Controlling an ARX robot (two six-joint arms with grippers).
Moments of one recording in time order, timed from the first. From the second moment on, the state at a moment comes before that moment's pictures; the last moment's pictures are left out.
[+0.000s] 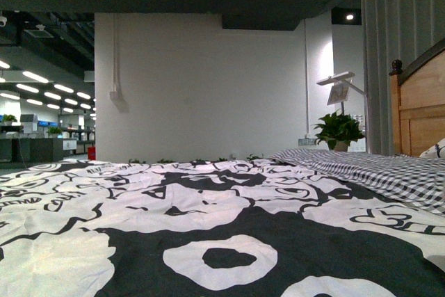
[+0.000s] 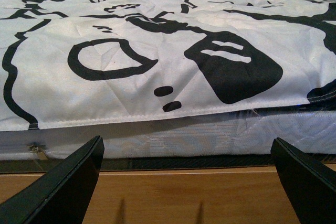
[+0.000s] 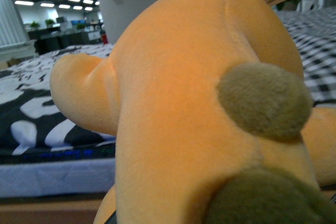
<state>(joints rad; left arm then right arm) 0.00 0.00 0.01 0.00 0.00 0.00 -0.26 0.17 0.01 0.37 -0.36 0.23</state>
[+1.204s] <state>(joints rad) 0.00 0.00 0.01 0.00 0.00 0.00 -0.29 0.23 0.01 0.39 -0.37 0.26</state>
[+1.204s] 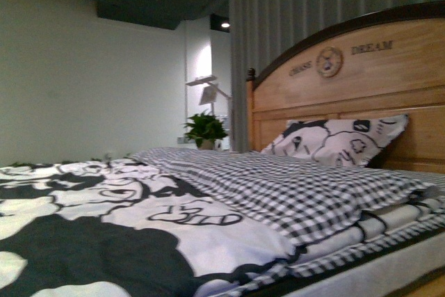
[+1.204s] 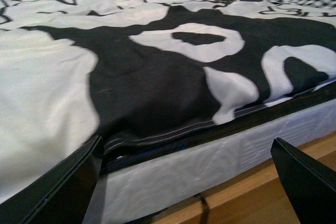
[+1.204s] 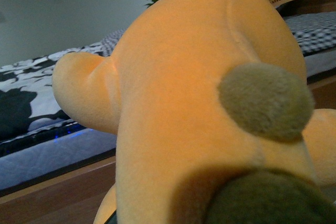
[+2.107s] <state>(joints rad) 0.00 0.00 0.01 0.00 0.00 0.00 -0.29 0.23 0.01 0.39 -0.37 0.26</state>
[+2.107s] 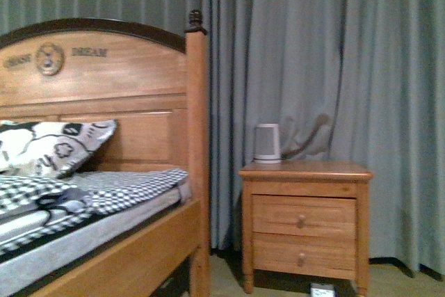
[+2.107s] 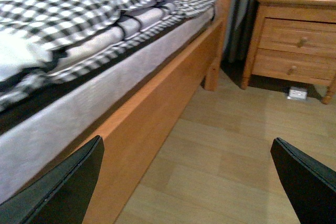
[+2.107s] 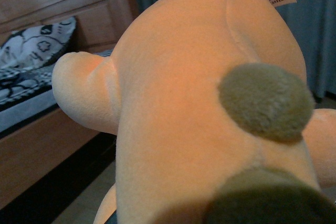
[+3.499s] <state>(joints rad) 0.00 0.00 0.01 0.00 0.00 0.00 -0.29 0.23 0.01 0.39 -0.37 0.27</state>
